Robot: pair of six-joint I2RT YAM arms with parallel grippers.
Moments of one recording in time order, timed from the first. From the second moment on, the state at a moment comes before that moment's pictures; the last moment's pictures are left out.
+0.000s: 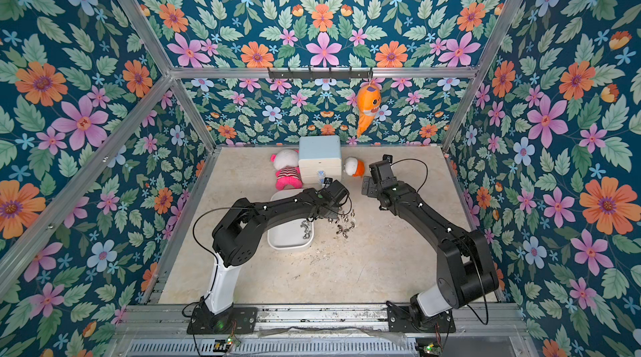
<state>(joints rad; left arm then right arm) -0.88 2.12 1.54 -0.59 -0.35 -0.62 0.41 1.51 1.08 -0.39 0.30 0.40</state>
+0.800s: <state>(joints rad) -0.88 2.15 1.57 -0.62 -0.38 -0.65 0.41 1.49 1.07 -0.39 0.30 0.40</state>
